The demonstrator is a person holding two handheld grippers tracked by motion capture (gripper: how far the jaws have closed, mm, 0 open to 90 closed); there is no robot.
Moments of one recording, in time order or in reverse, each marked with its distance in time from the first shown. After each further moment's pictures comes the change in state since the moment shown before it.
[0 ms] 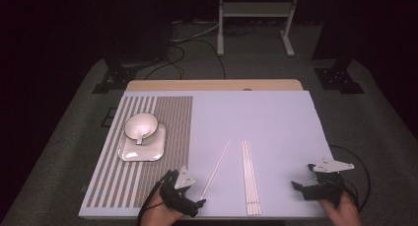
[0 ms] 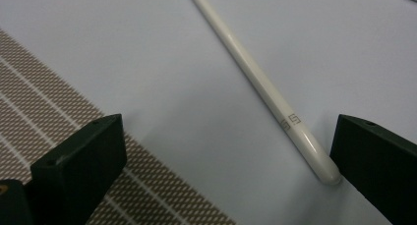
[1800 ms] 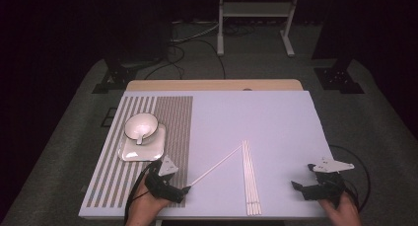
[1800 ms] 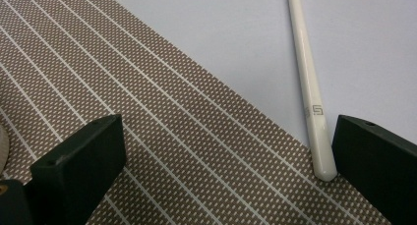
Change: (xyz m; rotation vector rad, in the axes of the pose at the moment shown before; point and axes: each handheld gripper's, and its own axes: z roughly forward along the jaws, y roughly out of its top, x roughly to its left) left arm 0.042 -0.011 -0.010 -0.003 0.072 -0.061; right arm 0.000 0.000 0.000 0.000 0.000 0.000
